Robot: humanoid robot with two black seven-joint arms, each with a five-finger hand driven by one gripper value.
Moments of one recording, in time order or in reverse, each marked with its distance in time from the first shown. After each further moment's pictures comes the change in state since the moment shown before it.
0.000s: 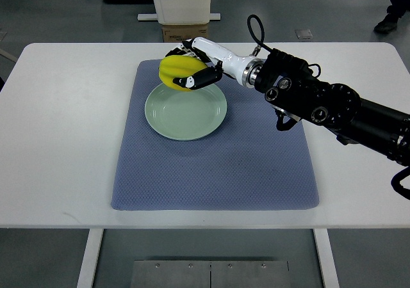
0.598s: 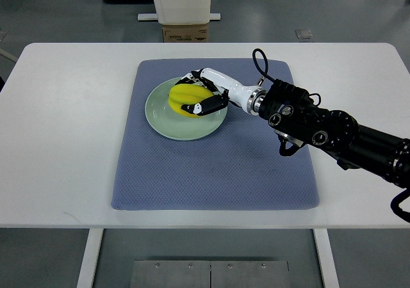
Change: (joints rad) left arm 0.000 0.000 0.000 0.000 0.000 0.000 0.000; right arm -0.118 0.000 0.000 0.002 0.002 -0.004 0.002
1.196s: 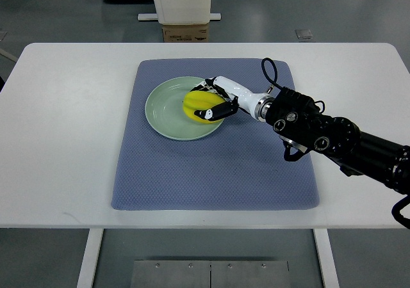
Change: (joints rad) left arm 0.000 0.000 0.000 0.000 0.000 0.001 0.000; right arm -0.030 0.000 -0.002 -0.040 -0.004 -0.015 -0.060
